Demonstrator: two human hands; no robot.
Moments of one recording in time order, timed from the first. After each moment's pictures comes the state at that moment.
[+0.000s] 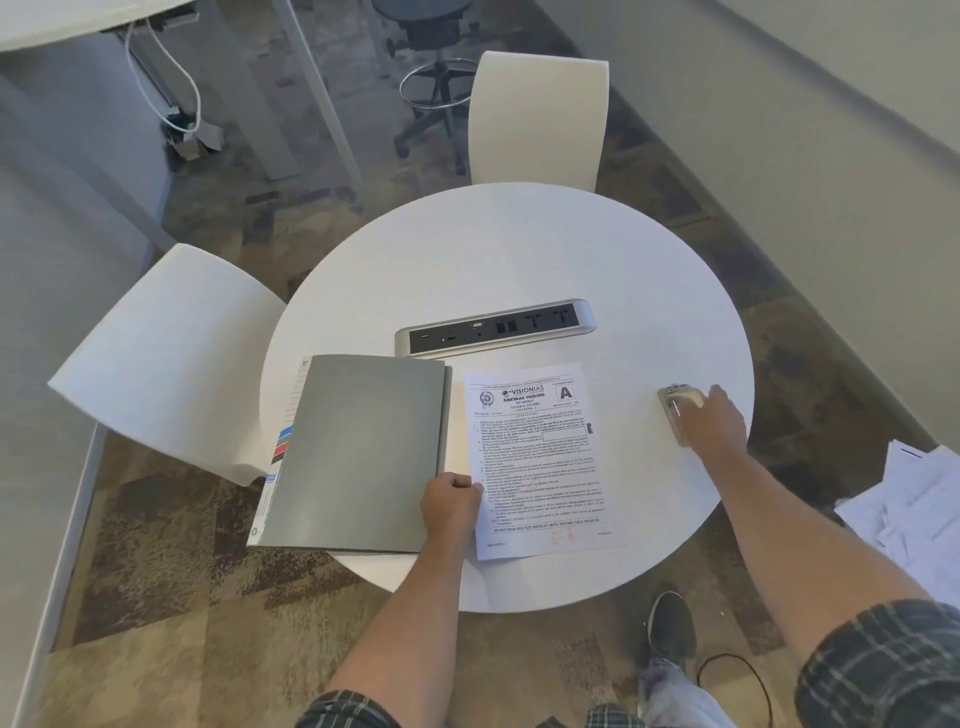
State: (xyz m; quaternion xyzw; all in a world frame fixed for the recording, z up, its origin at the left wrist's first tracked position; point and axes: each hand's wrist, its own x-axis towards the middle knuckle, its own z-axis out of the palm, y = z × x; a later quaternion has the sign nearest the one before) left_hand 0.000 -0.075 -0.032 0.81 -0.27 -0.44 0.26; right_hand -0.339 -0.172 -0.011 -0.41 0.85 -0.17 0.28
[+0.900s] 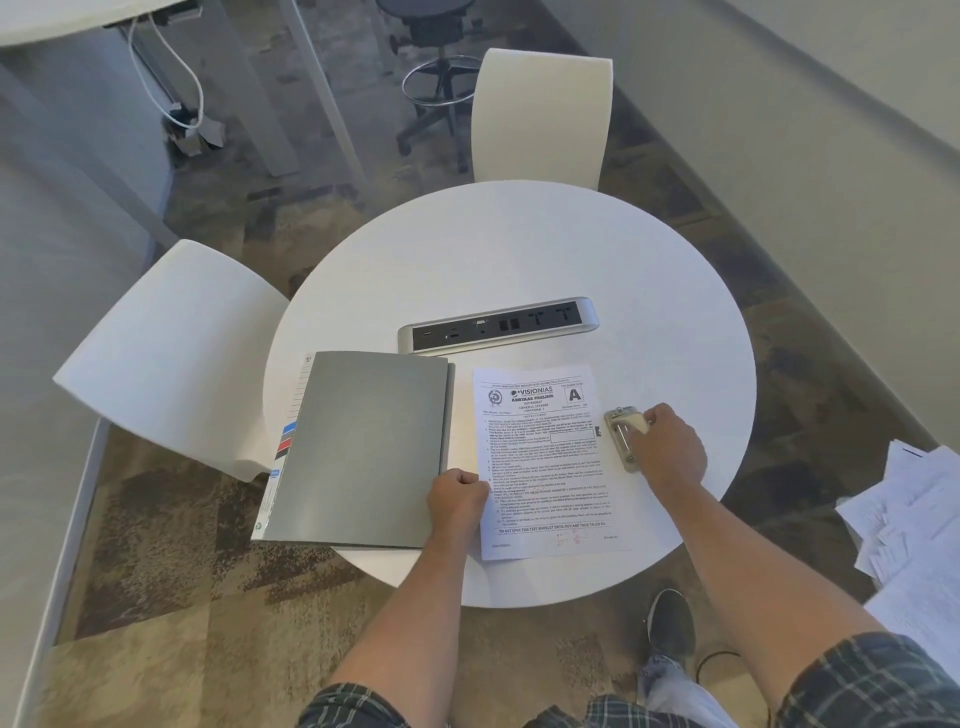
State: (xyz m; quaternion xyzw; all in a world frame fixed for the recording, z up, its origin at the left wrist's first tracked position) left_hand -0.002 -0.072 -0.022 0.80 -0.28 -0.46 0.25; right_hand -0.270 -0.133 0.001 -0.47 0.84 -0.12 0.24
